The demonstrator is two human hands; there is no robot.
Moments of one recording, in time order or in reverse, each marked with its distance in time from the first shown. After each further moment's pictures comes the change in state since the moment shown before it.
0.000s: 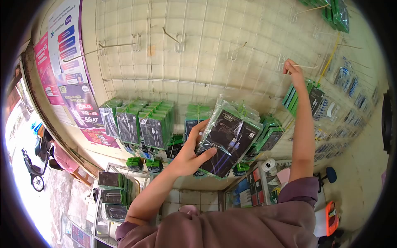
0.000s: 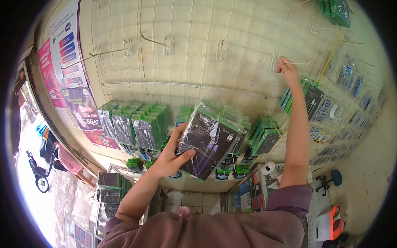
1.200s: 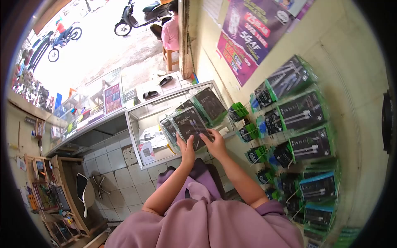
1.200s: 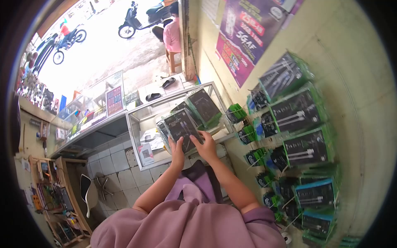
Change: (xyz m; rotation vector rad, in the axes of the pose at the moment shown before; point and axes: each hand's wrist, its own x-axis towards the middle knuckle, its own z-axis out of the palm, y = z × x) left_hand -0.414 -0.121 -0.129 0.263 1.987 -0.437; right_hand -0.437 -0.321 0.625 0.853 -1.266 0.272
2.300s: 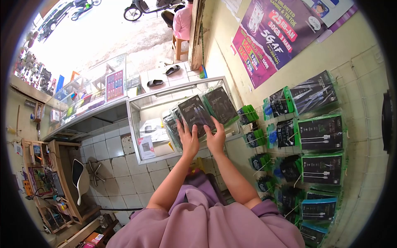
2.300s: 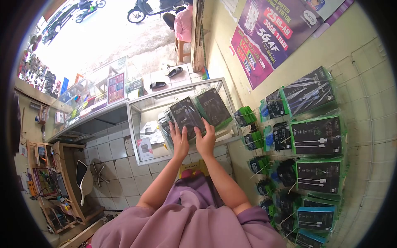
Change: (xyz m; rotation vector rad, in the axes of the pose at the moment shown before) left_hand 0.070 -0.038 -0.003 0.579 0.038 0.144; right_hand 0.058 0.018 0.041 -0.184 0.180 -0.109
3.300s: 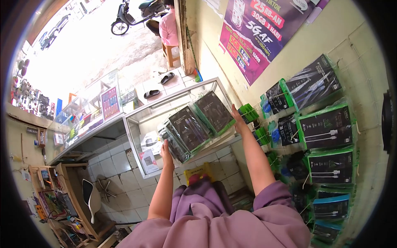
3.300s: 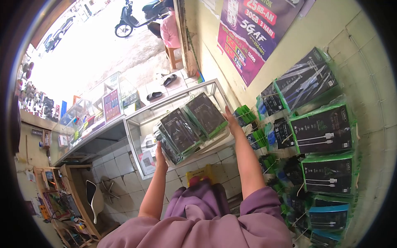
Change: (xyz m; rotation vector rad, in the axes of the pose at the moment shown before) left_hand 0.033 -0.138 -0.035 -0.463 0.064 -0.628; right_hand 0.129 0.110 -0.073 0.445 -0.283 0.693
